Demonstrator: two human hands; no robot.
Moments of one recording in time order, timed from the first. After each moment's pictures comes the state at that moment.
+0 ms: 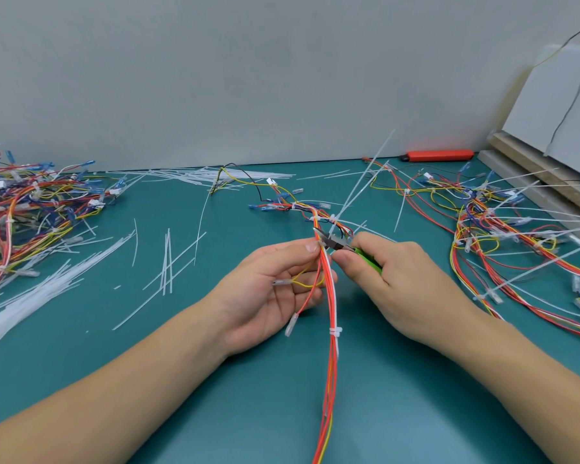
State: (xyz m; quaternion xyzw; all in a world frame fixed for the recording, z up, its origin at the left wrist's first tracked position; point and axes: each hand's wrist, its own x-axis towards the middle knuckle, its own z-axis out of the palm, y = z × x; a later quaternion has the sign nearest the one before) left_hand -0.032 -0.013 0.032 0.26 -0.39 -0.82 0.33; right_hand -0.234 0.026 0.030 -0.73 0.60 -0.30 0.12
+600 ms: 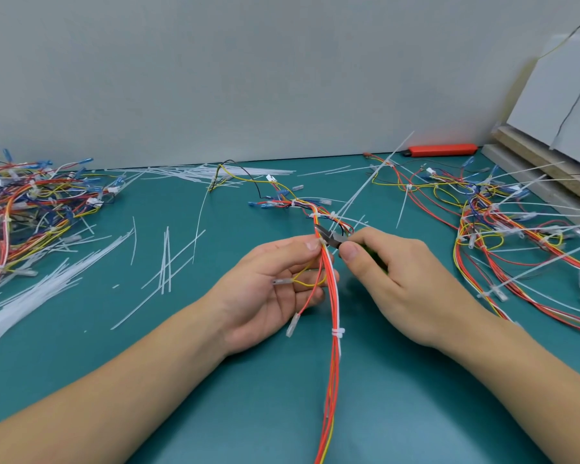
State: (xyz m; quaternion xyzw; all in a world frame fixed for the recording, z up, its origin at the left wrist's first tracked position) left_hand -0.033 -0.015 0.029 0.26 -0.40 -0.81 0.33; right_hand -0.232 0.029 0.031 -0.72 0.60 -0.33 0.14
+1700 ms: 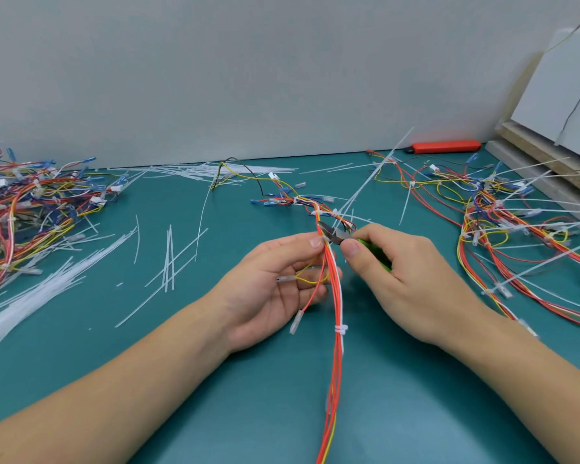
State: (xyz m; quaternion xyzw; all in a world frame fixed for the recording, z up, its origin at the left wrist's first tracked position) left_hand -0.032 -0.016 0.028 0.26 -0.41 -0.81 0.33; right_hand -0.231 0.029 0.029 -0.71 0.61 -0.34 0.14
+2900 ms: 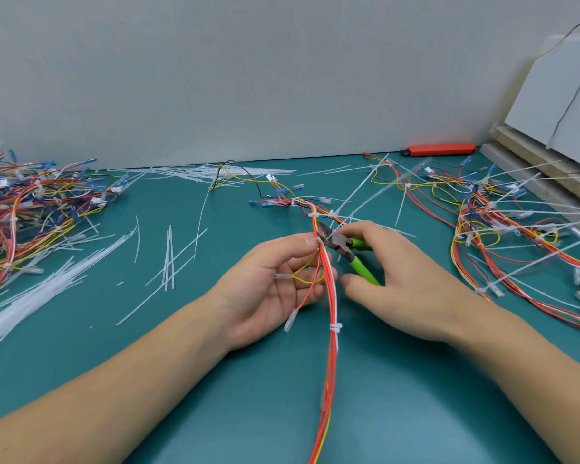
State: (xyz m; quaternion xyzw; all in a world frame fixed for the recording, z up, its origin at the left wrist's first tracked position) left_hand -0.034 -0.013 0.032 0.27 -0.39 -0.81 0.34; right_hand -0.236 0.030 0.034 -0.73 0.59 -0.27 0.20
